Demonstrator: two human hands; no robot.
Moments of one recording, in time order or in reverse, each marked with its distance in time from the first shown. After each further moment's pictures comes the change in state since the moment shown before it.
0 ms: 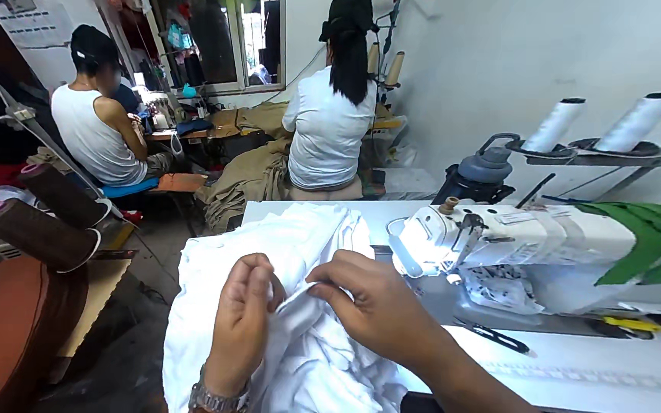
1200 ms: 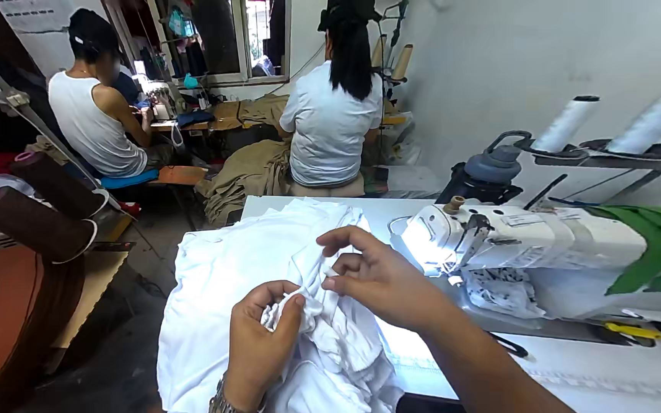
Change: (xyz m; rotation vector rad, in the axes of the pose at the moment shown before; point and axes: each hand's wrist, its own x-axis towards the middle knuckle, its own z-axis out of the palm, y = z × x) left_hand -0.021 -0.029 0.017 0.192 0.135 -0.059; right_hand 0.007 0.025 -0.017 0.555 -0.239 0.531
